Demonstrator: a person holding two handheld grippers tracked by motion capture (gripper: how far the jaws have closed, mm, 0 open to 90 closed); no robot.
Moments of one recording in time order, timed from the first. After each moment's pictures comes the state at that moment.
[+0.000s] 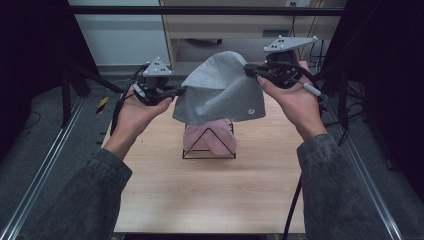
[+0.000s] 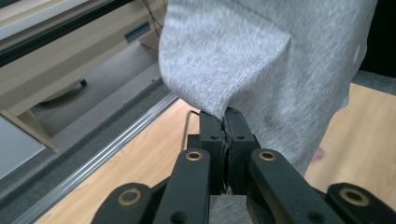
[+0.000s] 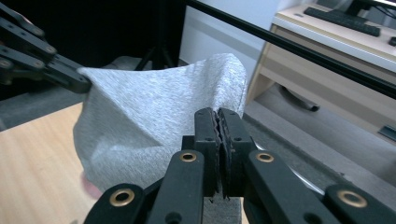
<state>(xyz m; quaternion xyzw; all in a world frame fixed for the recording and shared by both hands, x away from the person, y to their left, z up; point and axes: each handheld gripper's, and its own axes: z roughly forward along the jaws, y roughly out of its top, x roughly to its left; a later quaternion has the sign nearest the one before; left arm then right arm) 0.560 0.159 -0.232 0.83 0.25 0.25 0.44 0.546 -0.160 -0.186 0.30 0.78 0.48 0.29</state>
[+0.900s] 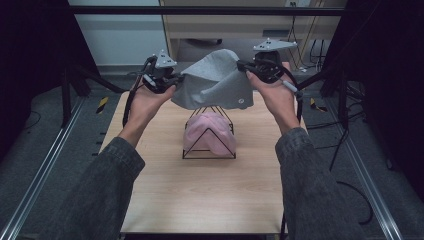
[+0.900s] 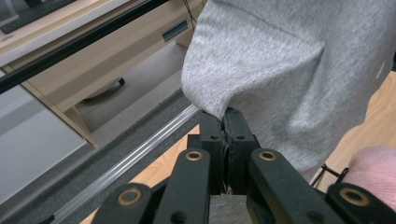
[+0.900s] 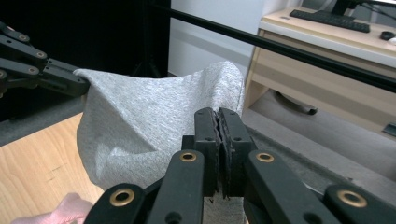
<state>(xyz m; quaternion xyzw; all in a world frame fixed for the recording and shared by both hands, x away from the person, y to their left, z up) 0.619 0.158 -0.262 0.81 0.28 0.31 0.41 0.612 -0.151 -0.233 0.33 0.74 0.51 0.29</state>
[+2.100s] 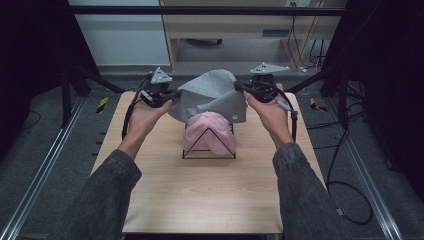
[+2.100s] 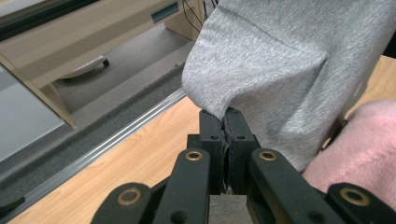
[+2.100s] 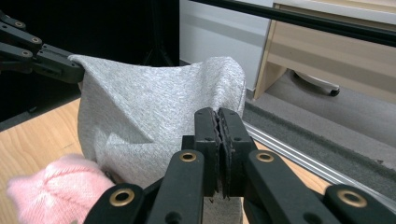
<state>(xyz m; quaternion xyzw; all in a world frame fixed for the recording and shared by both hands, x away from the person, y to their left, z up) 0.612 0.174 -0.306 0.81 0.30 0.27 0.42 0.610 -0.152 -0.294 0.34 0.75 0.51 0.25</state>
